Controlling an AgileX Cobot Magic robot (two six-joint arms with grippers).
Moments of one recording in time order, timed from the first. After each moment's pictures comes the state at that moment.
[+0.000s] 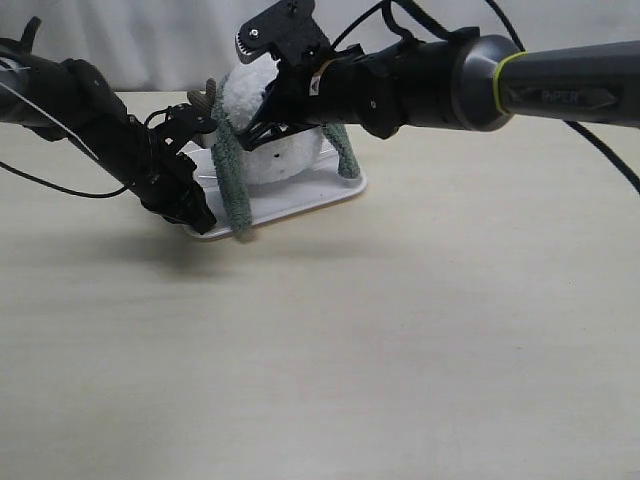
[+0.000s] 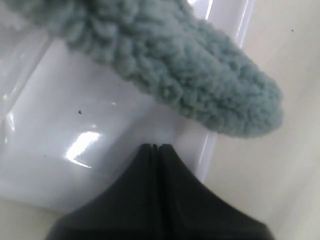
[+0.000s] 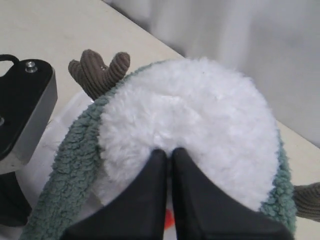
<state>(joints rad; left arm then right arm) -0.21 2.21 -1.39 -0.61 0.71 1.10 0.55 2.10 -1.53 -0.11 0.07 -0.14</state>
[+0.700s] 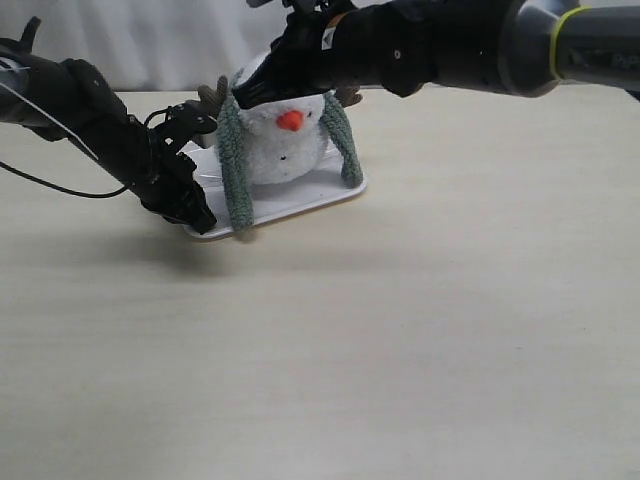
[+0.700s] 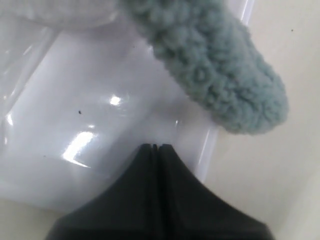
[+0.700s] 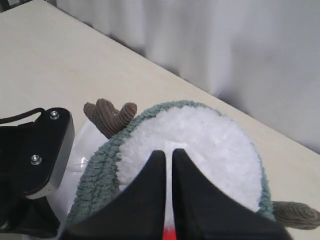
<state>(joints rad) -0.21 2.21 -1.39 -0.61 0.71 1.10 0.55 1.98 -1.53 -0.04 0.16 -0.10</state>
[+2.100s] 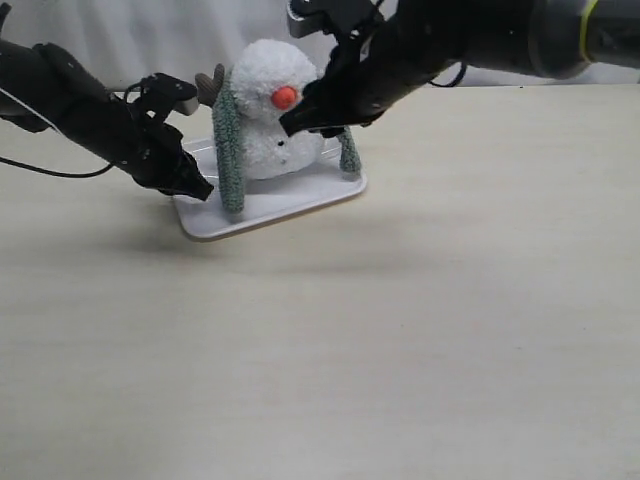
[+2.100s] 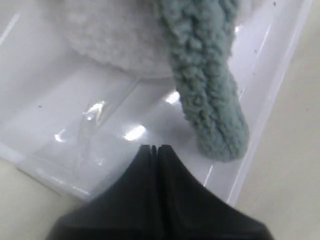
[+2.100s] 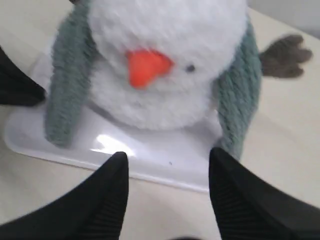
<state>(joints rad) -0.17 2.14 -1.36 -0.77 0.60 1.10 0.46 1.97 -1.52 0.01 0.50 -0.11</state>
